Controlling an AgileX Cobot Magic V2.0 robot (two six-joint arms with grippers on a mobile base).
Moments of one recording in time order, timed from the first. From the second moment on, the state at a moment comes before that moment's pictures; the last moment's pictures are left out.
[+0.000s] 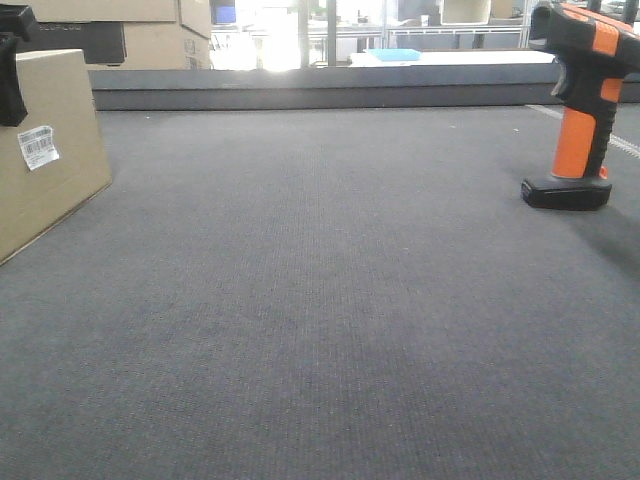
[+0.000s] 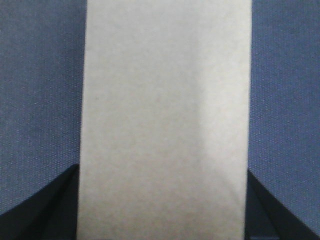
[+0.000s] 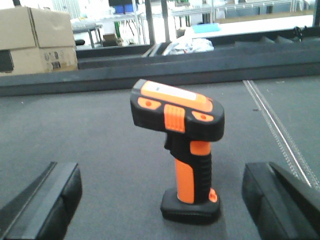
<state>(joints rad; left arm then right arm) -0.01 1.74 -1.51 0.07 0.99 -0.05 -0.08 0.99 -0.33 -0.11 -0.55 0.25</state>
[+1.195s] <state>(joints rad) -0.01 1.54 -1.55 0.08 1.03 -0.08 -0.08 0.99 -0.33 -0.11 -0.52 0.25</state>
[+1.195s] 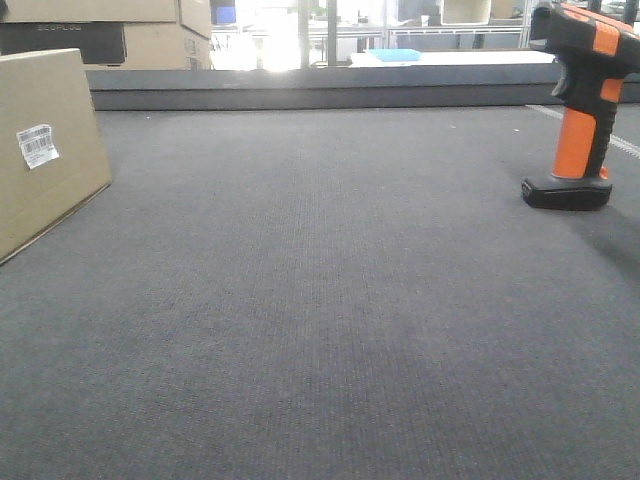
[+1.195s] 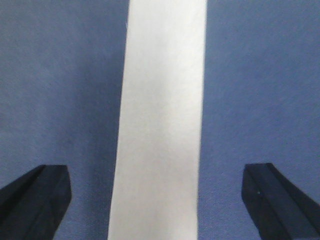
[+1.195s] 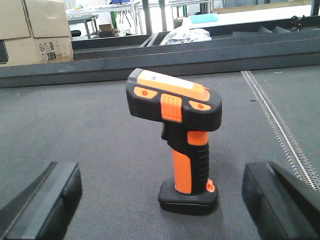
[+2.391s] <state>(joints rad) -0.01 0.59 -0.52 -0.08 0.07 -0.08 -0.08 0.57 -0.32 -0.11 -0.11 0.25</state>
